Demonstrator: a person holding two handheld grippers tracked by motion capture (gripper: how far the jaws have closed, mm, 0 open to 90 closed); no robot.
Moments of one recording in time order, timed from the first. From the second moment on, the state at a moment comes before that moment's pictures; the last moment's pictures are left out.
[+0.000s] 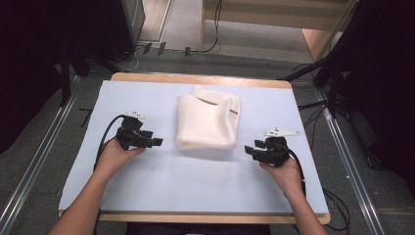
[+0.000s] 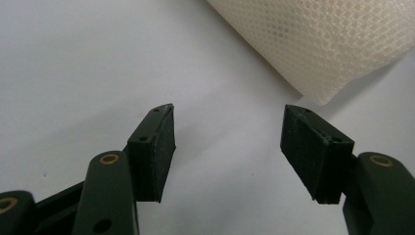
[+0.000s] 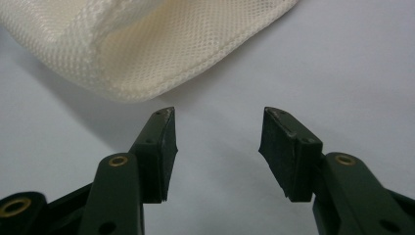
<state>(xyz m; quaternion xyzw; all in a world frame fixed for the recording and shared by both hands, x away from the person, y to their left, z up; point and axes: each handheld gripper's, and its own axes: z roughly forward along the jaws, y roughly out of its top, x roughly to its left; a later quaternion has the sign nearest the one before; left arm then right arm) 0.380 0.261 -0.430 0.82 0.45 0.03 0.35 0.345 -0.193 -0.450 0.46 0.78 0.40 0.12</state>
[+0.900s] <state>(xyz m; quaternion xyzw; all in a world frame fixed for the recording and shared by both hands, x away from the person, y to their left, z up) 0.373 0.267 -0.421 0.81 0.47 0.03 0.36 0.339 -0.153 -0.435 0.41 0.79 0.45 0.13</state>
